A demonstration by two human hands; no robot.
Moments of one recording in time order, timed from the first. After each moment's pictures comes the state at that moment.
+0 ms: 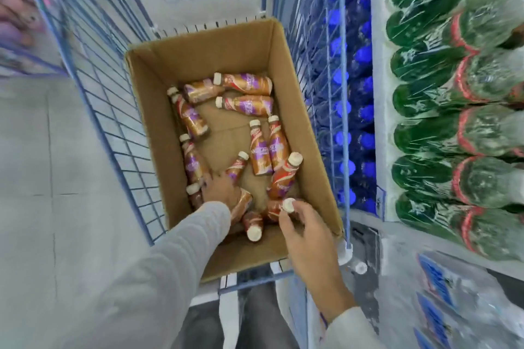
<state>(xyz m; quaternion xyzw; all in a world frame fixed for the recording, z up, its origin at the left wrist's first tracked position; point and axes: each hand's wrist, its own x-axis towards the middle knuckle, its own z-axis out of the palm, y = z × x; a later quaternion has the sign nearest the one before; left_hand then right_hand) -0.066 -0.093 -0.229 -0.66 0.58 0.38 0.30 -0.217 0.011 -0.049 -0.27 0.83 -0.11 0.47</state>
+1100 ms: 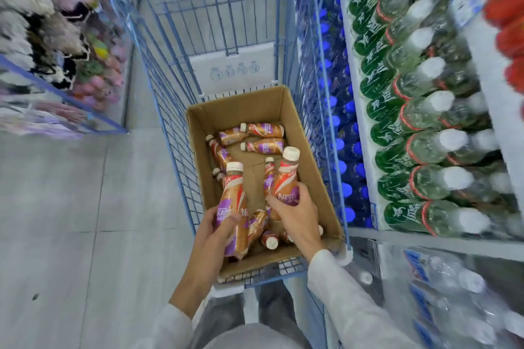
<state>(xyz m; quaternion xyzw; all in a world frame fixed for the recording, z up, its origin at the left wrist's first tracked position) -0.001 -0.022 0.029 -0.65 0.26 0.66 -0.26 -0.187 -0.028 -0.022 -0.25 0.78 -0.31 0.49</state>
